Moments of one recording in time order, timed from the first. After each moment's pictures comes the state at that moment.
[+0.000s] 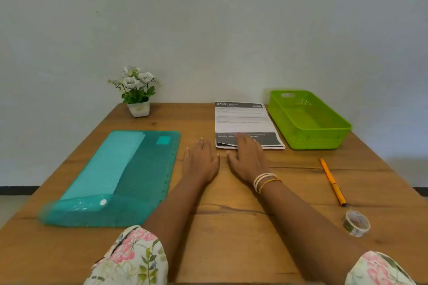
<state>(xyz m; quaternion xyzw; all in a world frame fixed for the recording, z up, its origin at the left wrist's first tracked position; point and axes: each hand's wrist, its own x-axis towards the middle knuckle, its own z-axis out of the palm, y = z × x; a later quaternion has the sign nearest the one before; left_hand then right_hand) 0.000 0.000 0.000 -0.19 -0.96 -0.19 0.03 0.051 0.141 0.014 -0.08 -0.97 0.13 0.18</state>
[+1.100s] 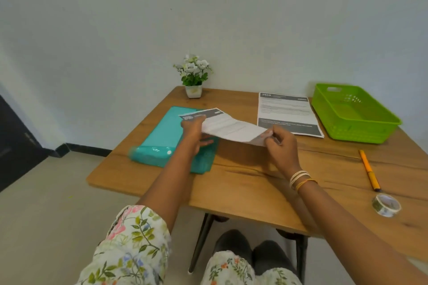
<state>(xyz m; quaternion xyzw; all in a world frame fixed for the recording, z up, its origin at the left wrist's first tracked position) 0.039 -0.126 0.066 0.16 -0.60 -0.78 -0.05 0.125 0.088 0.040 0.05 -0.80 0.52 0.30</state>
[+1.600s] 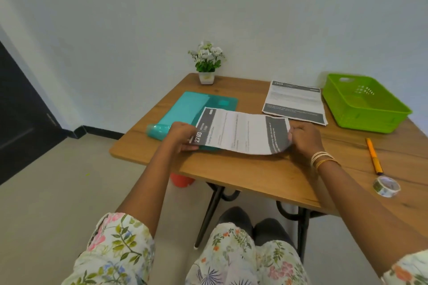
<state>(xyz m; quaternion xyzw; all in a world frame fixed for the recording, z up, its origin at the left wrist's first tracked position) 0.096 -0.197 0.052 0.18 -0.74 -0.64 -0.10 0.127 0.136 0.026 -0.12 -0.88 0.43 0.15</state>
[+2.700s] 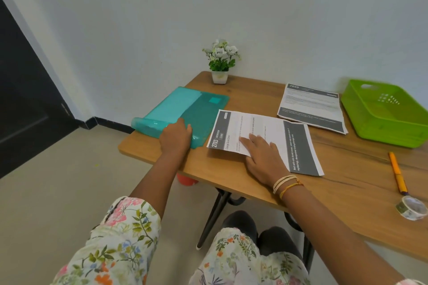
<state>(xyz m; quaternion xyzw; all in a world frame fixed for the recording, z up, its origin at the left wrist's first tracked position) 0.078 -0.236 0.004 0.10 -0.96 -0.15 0.21 0.143 0.018 0.003 0.15 -0.98 0.12 0.06</state>
